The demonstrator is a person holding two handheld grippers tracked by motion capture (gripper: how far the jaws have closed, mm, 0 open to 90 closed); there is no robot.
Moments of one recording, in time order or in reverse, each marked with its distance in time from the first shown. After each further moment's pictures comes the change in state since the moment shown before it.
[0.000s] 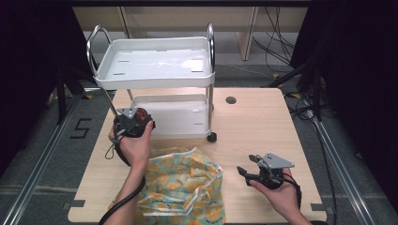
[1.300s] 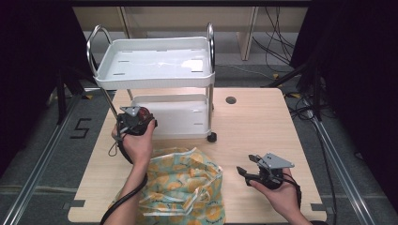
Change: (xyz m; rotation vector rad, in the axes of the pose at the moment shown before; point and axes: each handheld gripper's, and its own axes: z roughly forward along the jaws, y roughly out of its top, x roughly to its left) left arm -0.005 -0.001 0.012 0.018 0.009 -0.005; right arm 0.005 0.001 -0.002 0.018 0.010 0.045
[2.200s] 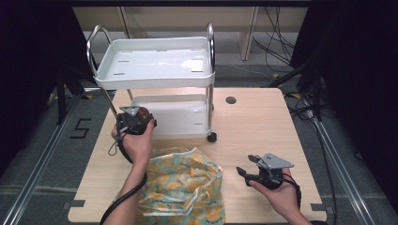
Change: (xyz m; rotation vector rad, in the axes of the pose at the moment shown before) left arm 0.005 -0.001 0.005 0.019 0.009 0.020; right arm -0.004 0.001 0.002 -0.018 0.000 -0.062
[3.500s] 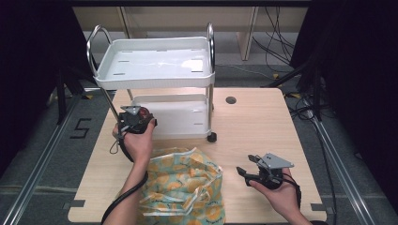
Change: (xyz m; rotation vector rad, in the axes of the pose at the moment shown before) left arm -0.002 -0.001 0.009 0.002 0.008 -0.015; right arm 0.000 0.000 0.000 -0.003 -0.002 0.001
